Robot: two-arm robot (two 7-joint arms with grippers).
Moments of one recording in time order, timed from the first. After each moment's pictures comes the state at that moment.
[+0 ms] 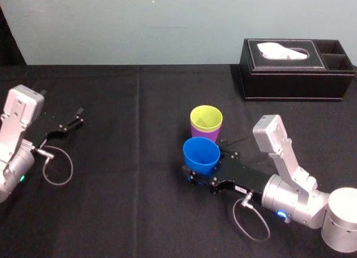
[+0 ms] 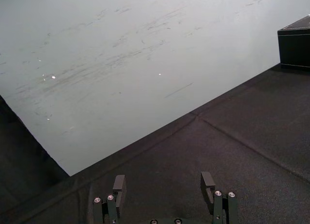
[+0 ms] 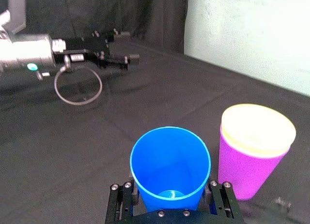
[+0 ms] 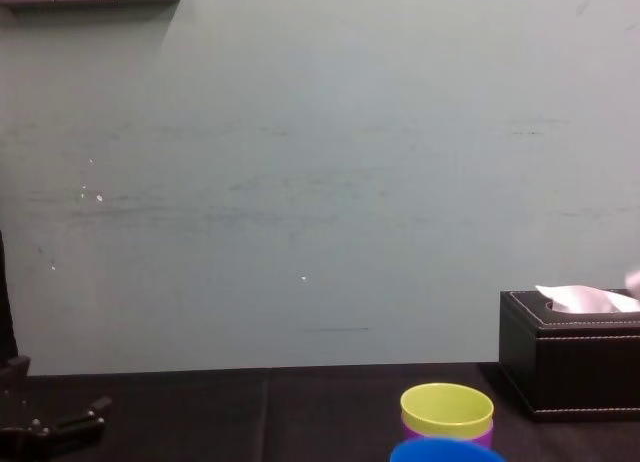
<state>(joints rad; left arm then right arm) -0.20 0.60 0.45 -1.41 -0.25 -0.12 0.03 0.11 0.48 -0.45 -1.56 0.34 0.04 0.50</state>
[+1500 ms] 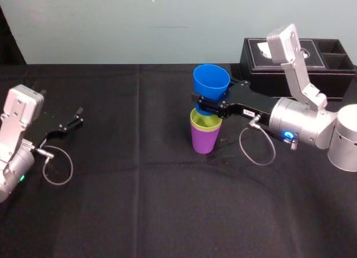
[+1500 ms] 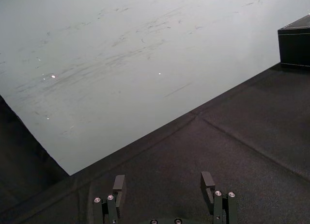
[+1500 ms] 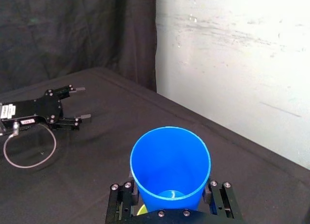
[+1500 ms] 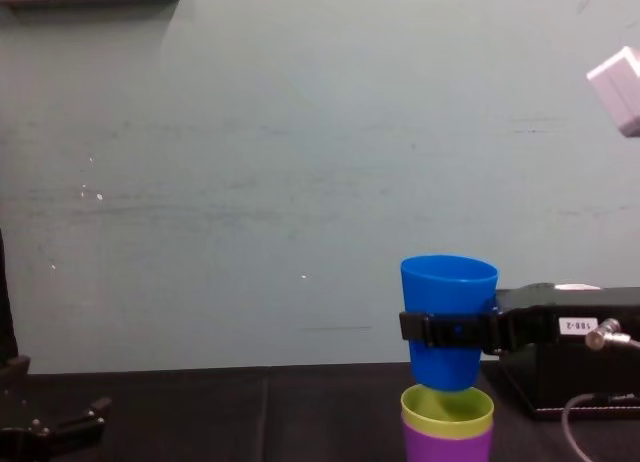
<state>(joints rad) -0.20 0.60 0.45 -1.41 -0.25 -0.12 0.03 0.42 0.48 -0.47 -1.46 0.47 0.21 0.51</state>
